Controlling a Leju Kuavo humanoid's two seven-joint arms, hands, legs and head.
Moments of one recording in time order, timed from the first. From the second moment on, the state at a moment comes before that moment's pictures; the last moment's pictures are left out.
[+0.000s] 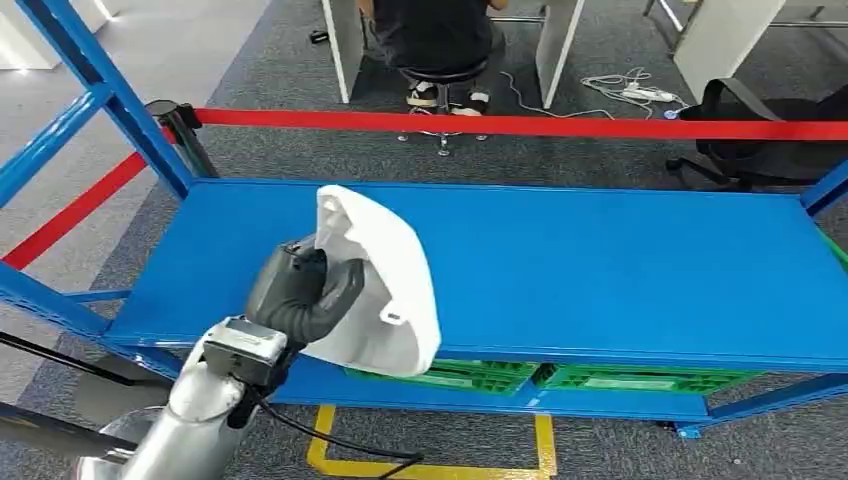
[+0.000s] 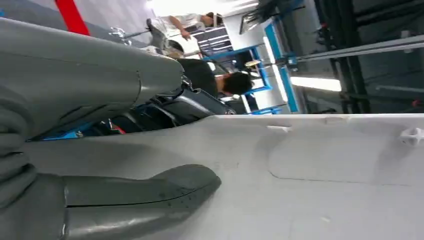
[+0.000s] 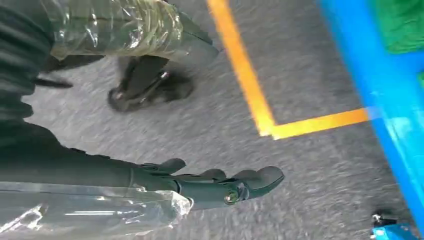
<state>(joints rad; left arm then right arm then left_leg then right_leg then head) -0.16 -0.19 -0.49 -1.69 -0.17 -0.05 -0.39 -0.07 0.19 -1.26 -0.24 0.98 -0.12 -0.57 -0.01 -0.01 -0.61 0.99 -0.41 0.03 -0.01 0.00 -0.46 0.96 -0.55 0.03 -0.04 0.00</state>
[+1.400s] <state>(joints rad) -0.15 -0.26 -0.51 -1.58 -0.26 0.04 -0.37 -0.08 0.19 -1.27 -0.24 1.06 -0.20 -0.42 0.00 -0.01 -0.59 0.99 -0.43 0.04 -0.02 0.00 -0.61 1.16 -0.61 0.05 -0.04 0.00</state>
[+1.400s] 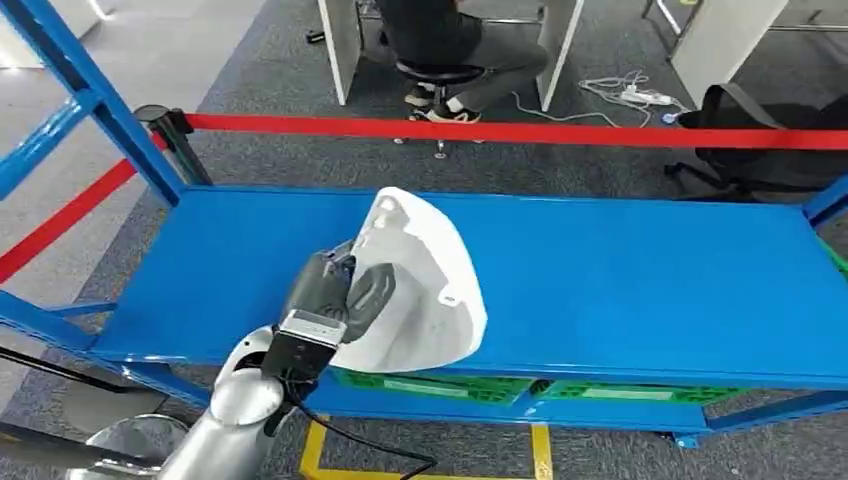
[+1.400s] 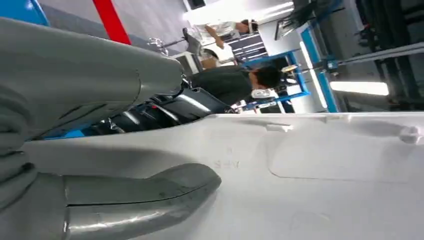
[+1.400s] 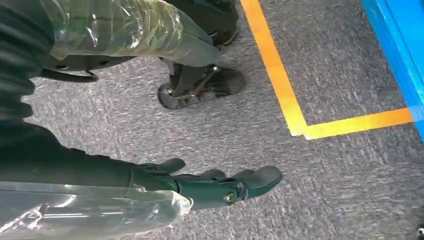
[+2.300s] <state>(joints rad) -0.13 -0.26 -0.48 -1.58 -0.27 0.04 -0.36 -0.08 0.19 -1.26 -0.24 1.07 -0.20 -0.41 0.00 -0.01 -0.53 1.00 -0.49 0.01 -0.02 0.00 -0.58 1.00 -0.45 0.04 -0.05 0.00</state>
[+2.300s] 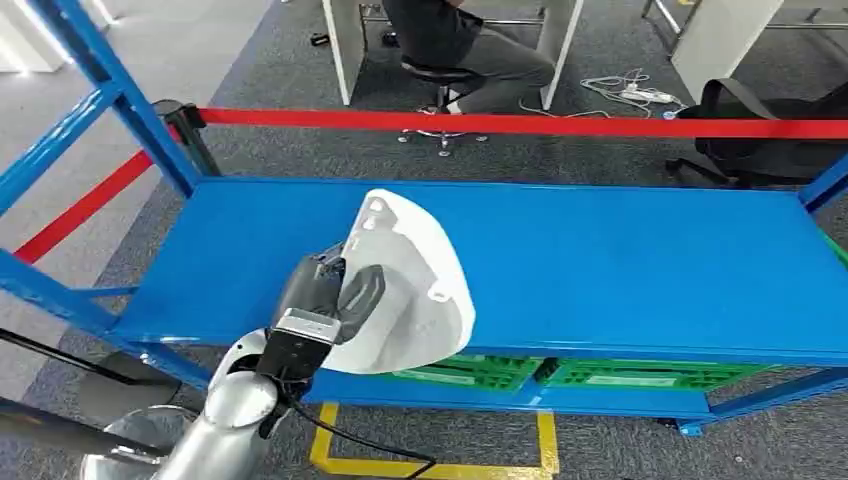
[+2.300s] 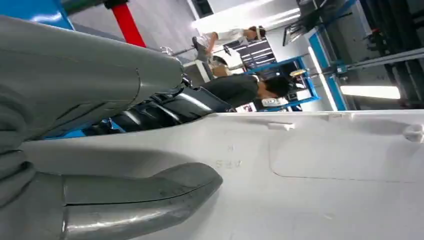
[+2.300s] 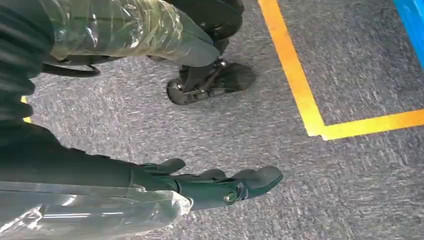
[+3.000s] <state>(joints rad) -0.13 -0.26 -0.48 -1.58 -0.28 0.04 -0.35 -0.08 0.20 -1.26 -0.24 1.07 -0.19 -0.41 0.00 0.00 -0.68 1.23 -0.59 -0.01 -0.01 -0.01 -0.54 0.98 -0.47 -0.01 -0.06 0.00</state>
